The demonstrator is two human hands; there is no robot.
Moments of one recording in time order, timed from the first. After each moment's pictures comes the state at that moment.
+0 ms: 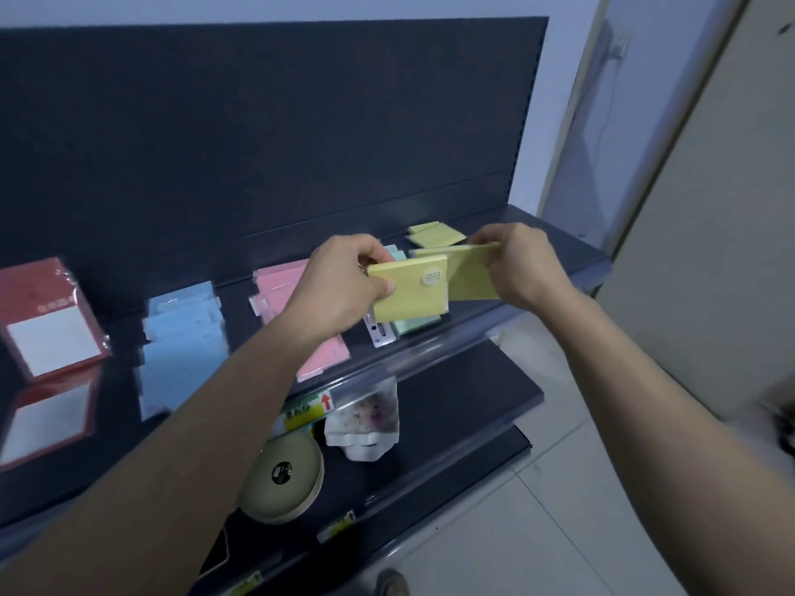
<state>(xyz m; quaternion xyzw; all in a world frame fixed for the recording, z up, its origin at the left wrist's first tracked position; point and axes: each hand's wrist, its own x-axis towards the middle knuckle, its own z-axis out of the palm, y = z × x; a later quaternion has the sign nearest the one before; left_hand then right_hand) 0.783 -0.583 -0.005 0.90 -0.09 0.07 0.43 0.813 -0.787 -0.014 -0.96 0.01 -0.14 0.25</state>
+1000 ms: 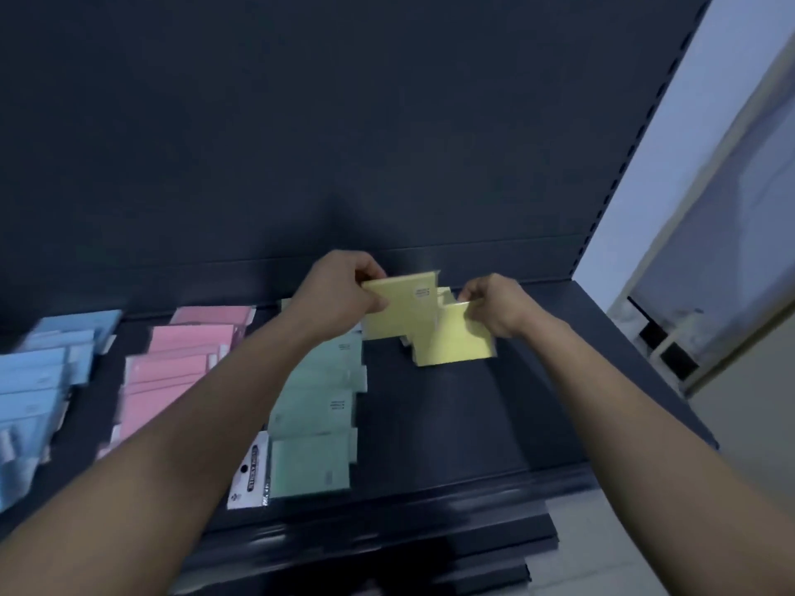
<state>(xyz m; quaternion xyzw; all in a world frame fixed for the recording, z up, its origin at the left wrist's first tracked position) 1.036 -0.684 -0.040 0.90 0.06 0.05 0.42 1.146 -0.881 -0.086 -0.95 -0.16 0.10 0.23</state>
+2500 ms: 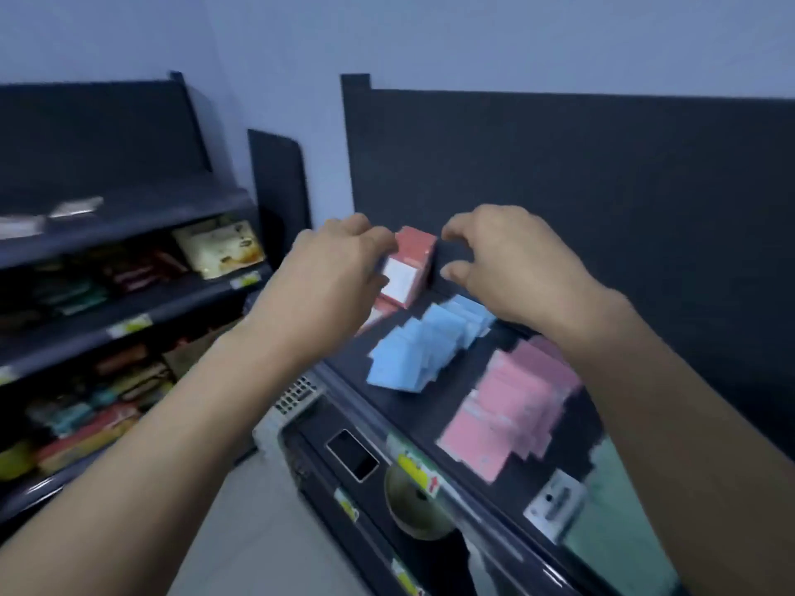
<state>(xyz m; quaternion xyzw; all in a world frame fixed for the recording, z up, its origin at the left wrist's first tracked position) 0.742 -0.562 0.052 0.89 0.35 0.28 -0.08 0.911 -0.617 0.076 -0.70 -0.69 -0.11 0.16</state>
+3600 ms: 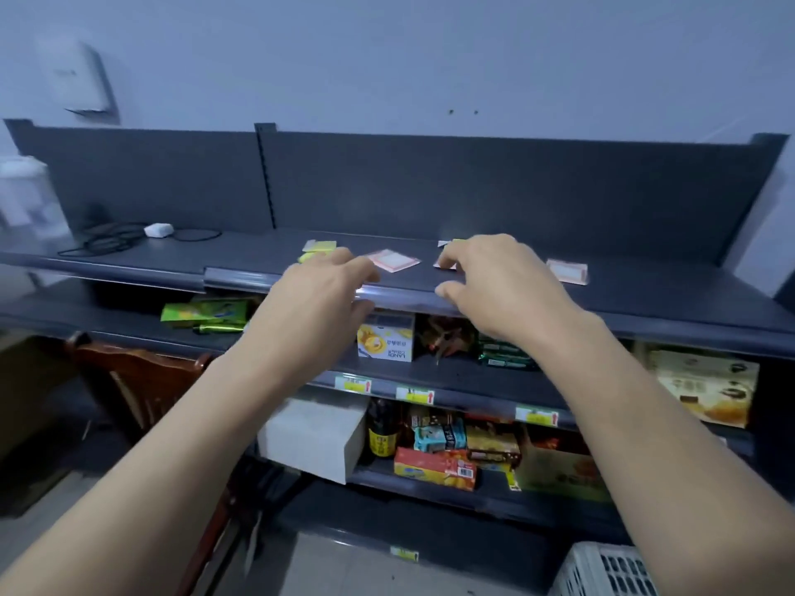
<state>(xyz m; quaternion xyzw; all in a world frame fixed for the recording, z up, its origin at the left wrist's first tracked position) 0.196 -0.374 0.062 0.56 0.77 0.22 -0.19 0.329 -0.250 0.085 -0.29 -0.93 -0.06 0.22</state>
